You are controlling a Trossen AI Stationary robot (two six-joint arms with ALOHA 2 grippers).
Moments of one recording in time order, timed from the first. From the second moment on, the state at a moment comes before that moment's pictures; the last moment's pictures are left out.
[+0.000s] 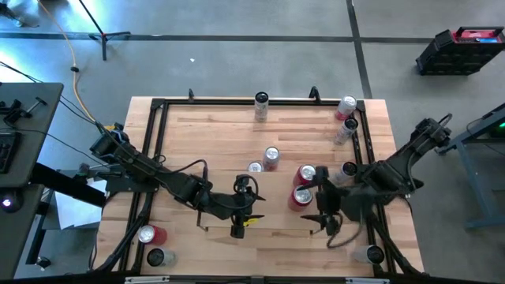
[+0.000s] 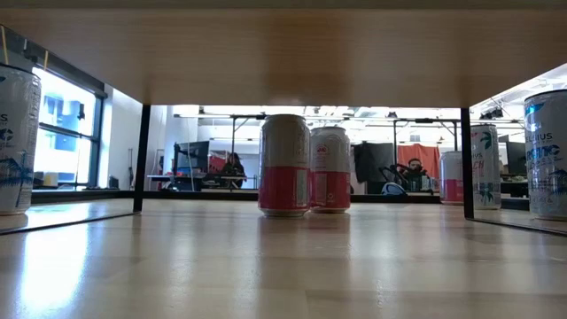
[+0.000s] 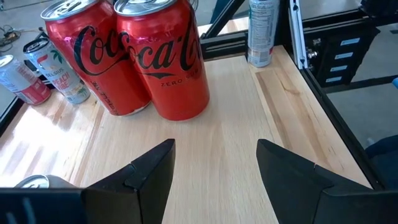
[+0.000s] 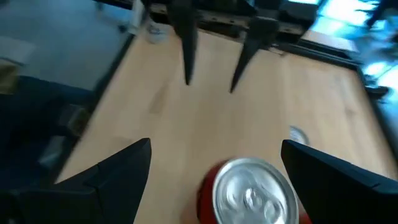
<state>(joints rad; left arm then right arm) -0.47 1.65 1.30 -0.16 -0.43 -0.03 0.68 1.28 1.33 -0.73 0.50 0.18</state>
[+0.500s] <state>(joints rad) -0.47 1.60 1.30 -0.12 -0.43 -0.04 0.71 1.23 1.33 -0.83 0.31 0.23</state>
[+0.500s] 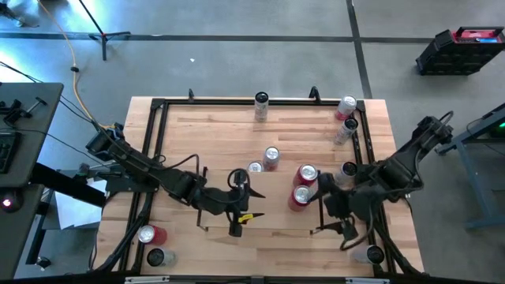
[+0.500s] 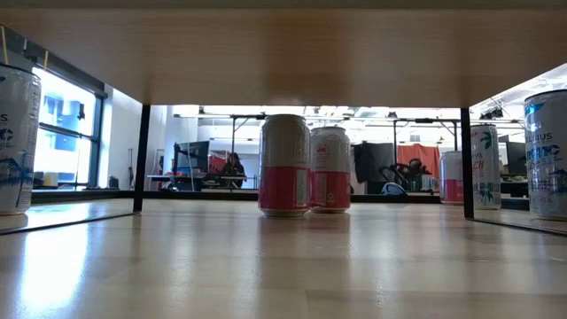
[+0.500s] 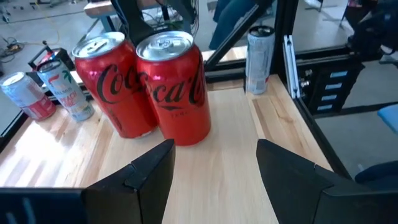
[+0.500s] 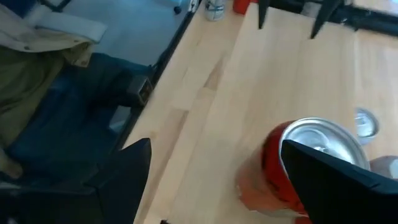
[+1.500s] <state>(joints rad) -0.47 1.60 1.30 -0.12 -0.43 -0.02 0.71 1.30 1.33 -0.85 0.36 0.29</state>
